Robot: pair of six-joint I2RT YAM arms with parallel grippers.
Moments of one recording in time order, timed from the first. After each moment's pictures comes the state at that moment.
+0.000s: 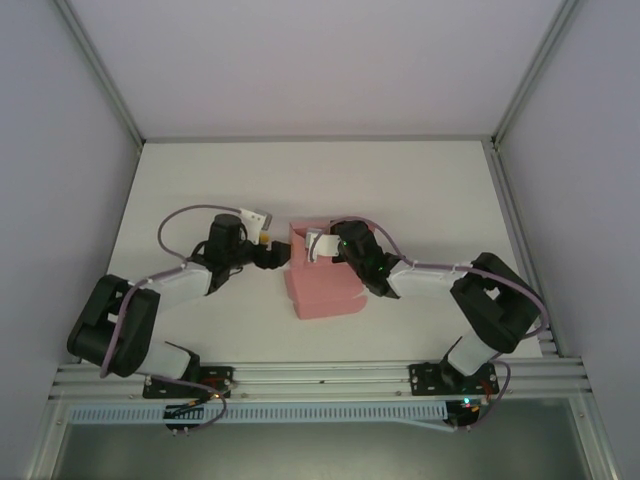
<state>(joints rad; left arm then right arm) -0.44 1.42 0.56 0.26 0.36 -0.19 0.82 1.59 0.73 0.44 0.32 -1.08</state>
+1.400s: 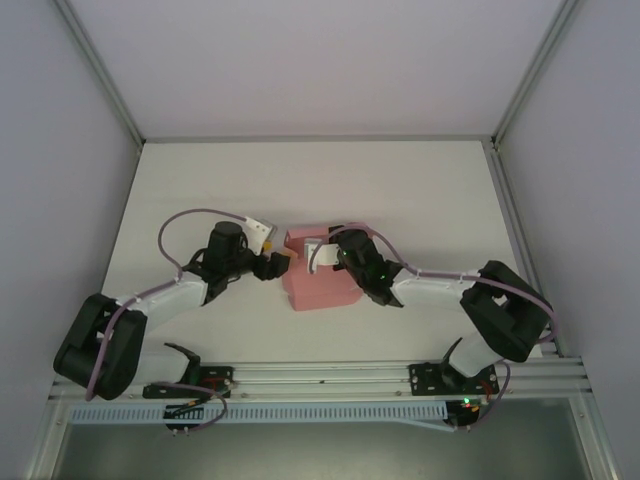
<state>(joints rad) -0.49 1.30 0.51 0.17 0.32 -0.05 0.89 1.53 0.68 0.44 0.38 -1.17</state>
